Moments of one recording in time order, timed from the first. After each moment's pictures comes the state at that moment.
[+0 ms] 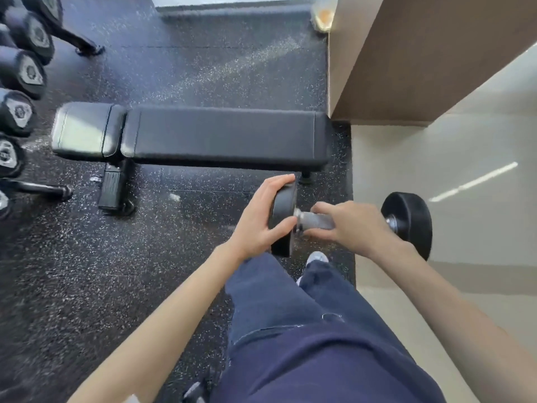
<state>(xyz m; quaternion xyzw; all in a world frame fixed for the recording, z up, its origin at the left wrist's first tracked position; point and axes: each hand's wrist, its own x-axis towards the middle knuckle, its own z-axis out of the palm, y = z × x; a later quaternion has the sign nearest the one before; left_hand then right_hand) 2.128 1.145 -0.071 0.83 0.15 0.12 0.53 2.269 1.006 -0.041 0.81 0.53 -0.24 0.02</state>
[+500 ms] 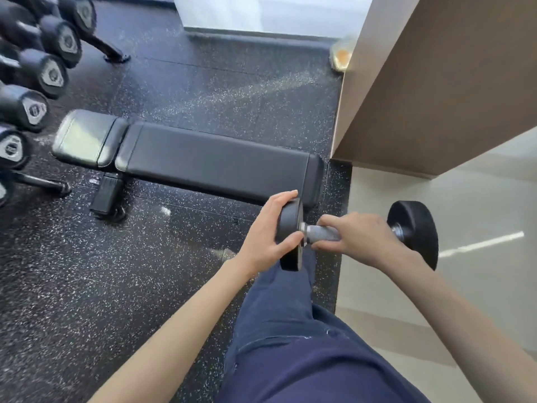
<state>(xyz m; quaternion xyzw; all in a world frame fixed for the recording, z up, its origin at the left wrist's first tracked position) 2.275 1.136 -0.084 0.80 0.23 0.16 0.53 2.444 1.029 -0.049 0.75 0.62 -0.22 0.08</state>
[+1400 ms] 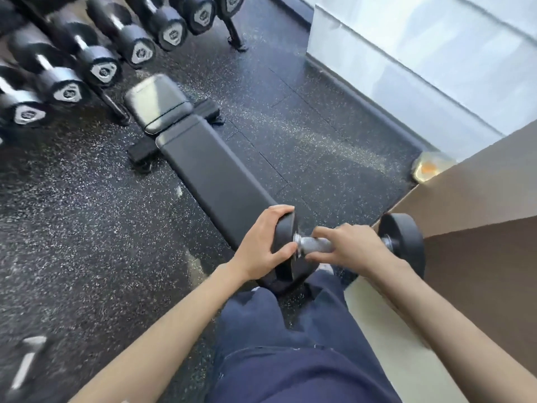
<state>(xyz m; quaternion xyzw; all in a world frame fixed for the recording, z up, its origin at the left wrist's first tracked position) 2.474 1.282 -0.084 0.72 0.48 0.28 0.42 2.675 1.296 -0.044 0.52 0.82 -0.18 0.15</state>
